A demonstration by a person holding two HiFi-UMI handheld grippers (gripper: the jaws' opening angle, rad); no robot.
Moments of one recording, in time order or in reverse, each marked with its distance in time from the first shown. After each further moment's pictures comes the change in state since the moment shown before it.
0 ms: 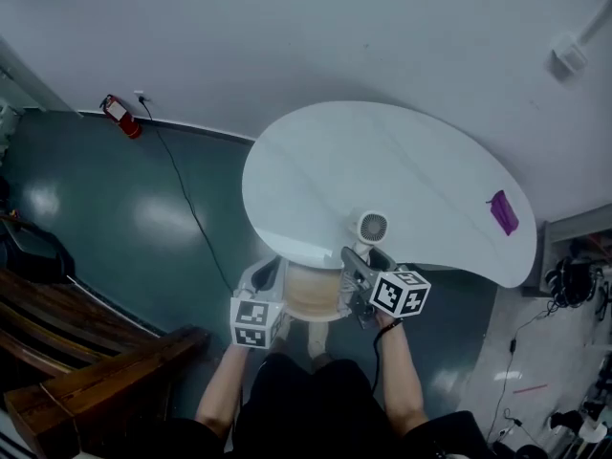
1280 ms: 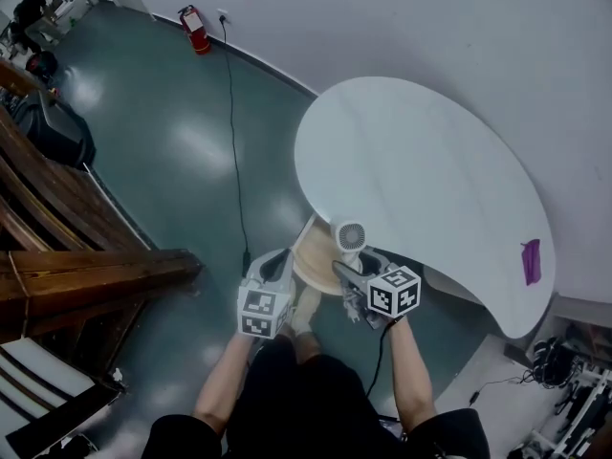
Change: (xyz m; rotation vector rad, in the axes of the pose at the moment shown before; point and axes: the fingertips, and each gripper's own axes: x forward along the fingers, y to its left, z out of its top) left arm -0.058 -0.016 -0.125 -0.218 0.049 0.264; right arm 0.016 0.028 -0.156 -0.357 0.476 0.399
